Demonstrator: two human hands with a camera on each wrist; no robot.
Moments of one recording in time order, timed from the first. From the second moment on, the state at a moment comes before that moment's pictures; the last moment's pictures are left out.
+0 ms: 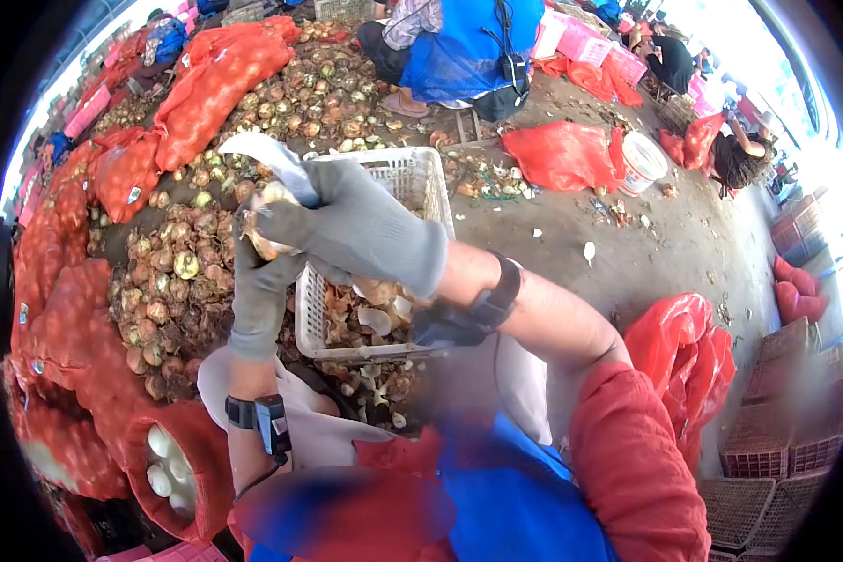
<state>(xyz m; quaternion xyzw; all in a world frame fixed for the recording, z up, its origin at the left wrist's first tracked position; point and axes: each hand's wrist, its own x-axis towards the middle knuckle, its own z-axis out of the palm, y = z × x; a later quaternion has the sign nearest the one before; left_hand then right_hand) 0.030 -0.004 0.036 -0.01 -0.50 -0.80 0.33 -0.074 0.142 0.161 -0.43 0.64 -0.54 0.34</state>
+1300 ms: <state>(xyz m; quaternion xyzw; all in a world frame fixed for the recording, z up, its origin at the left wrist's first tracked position) 0.039 0.006 0.009 -0.02 -0.55 -0.80 0.24 -0.118 0.177 0.051 -0.56 0.78 -0.24 -0.11</state>
